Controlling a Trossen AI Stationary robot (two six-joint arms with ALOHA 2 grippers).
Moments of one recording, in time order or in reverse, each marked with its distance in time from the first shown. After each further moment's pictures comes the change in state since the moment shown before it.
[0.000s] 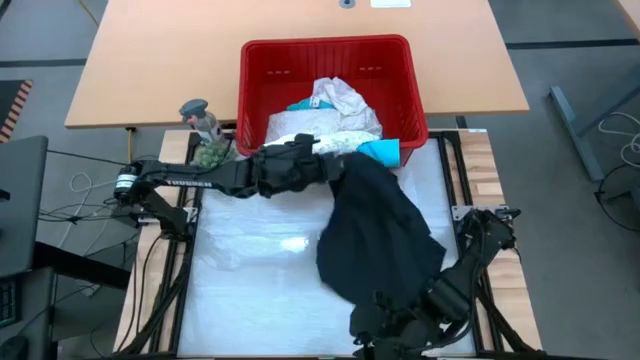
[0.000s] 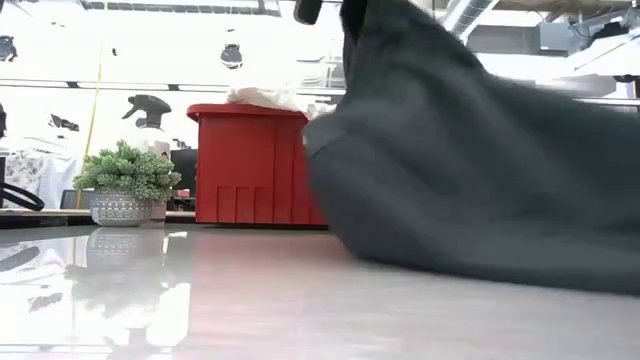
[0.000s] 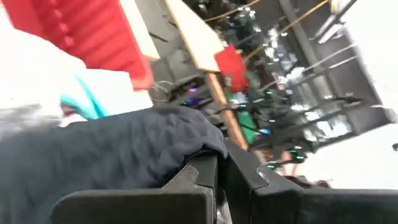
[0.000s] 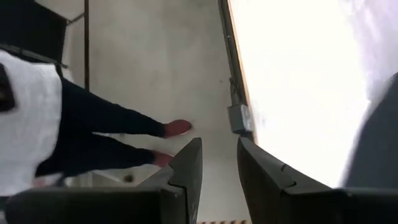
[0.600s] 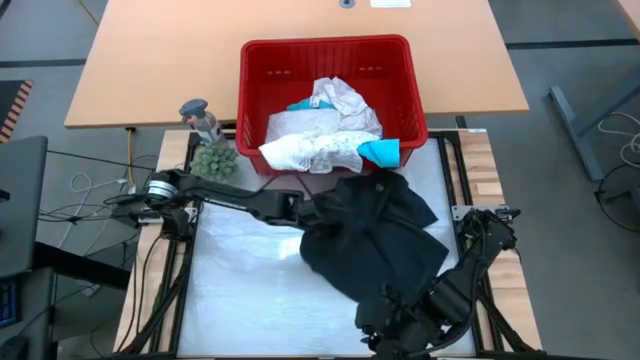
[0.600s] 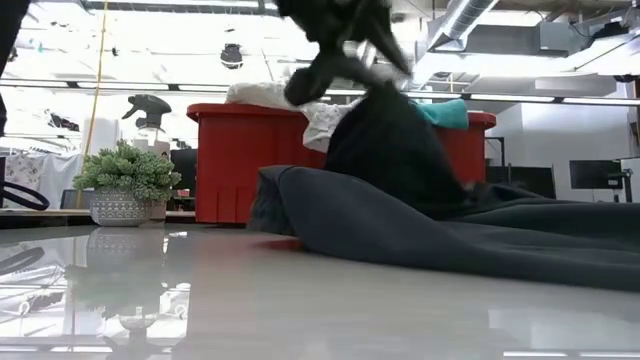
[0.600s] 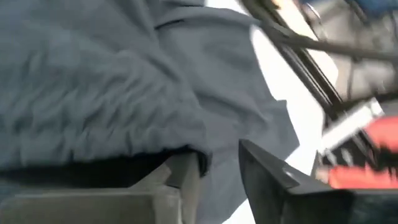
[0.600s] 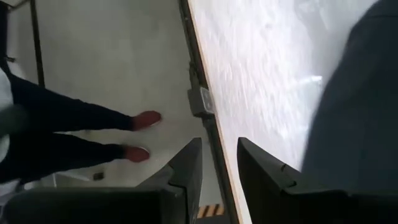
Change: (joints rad) left arm -0.123 0.209 -0.004 -0.356 0.361 0.239; right arm 0.010 0.001 0.000 -0.161 0.049 0.029
